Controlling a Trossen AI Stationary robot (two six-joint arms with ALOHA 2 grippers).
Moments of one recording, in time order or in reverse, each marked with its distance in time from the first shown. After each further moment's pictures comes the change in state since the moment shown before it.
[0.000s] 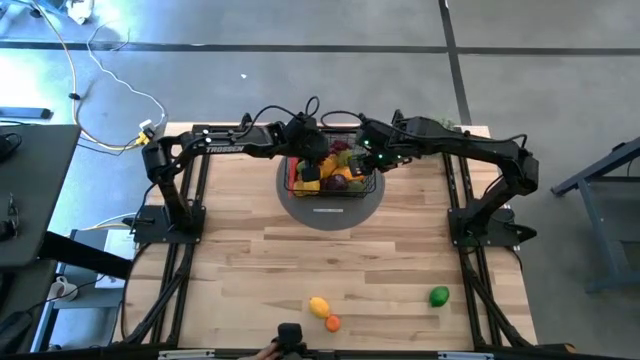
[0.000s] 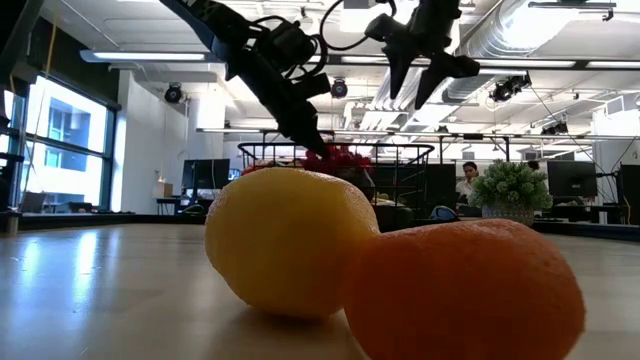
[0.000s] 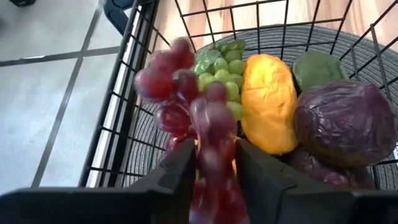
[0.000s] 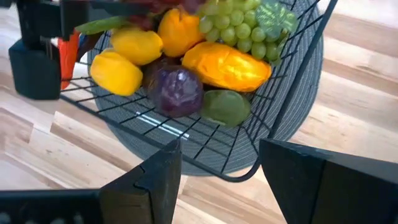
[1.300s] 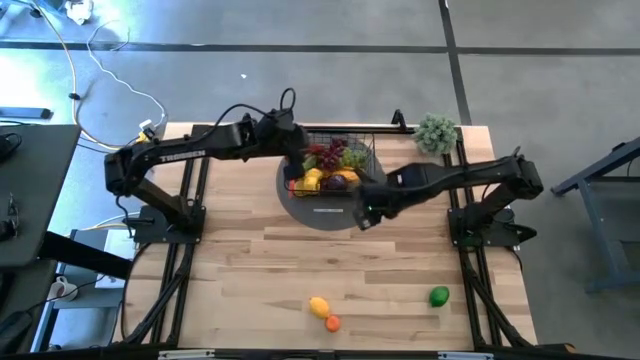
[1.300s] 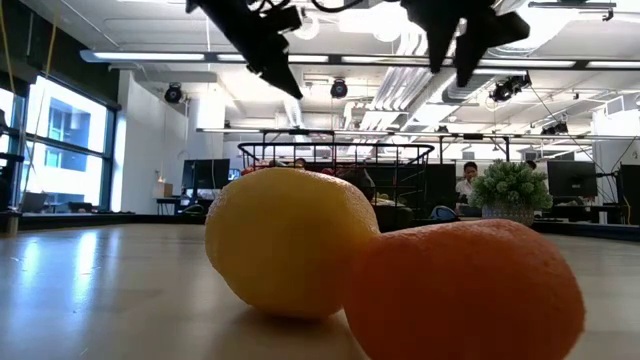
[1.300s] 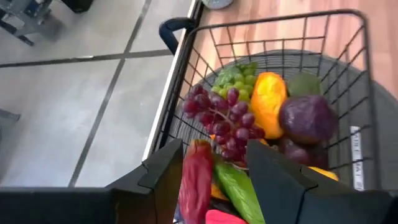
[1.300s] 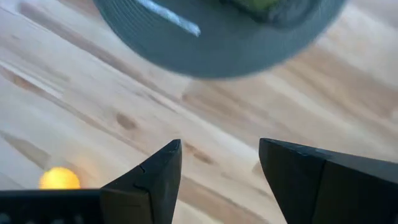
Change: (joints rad) left arm -0.091 -0.305 0.000 -0.237 -0.198 -0.088; right arm 0.401 0.000 -0.023 -0.144 0.042 0.238
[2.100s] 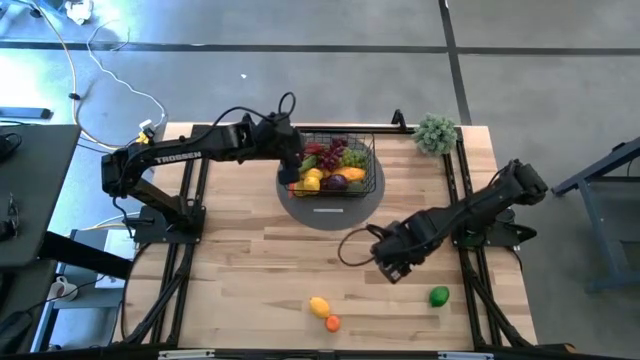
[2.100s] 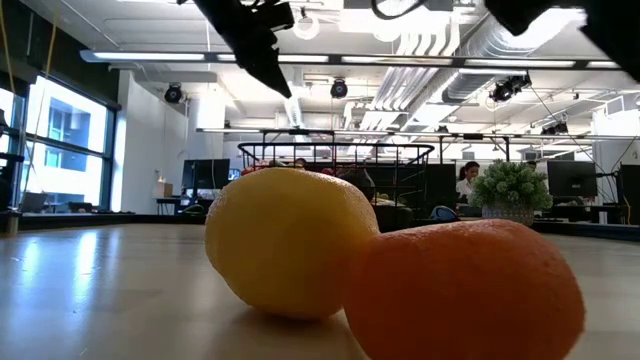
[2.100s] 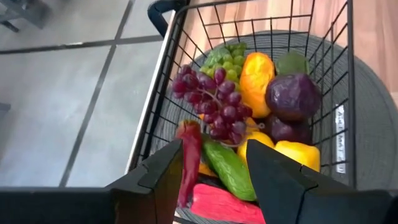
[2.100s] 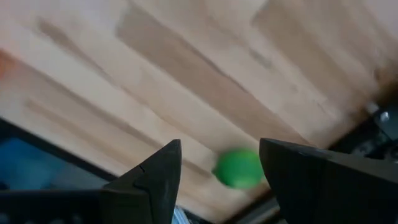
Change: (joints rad) left arm -0.023 -0.028 0.000 -0.098 -0.007 -0.019; right arm 0.310 0.000 -0.177 -0.042 -0.293 0.156
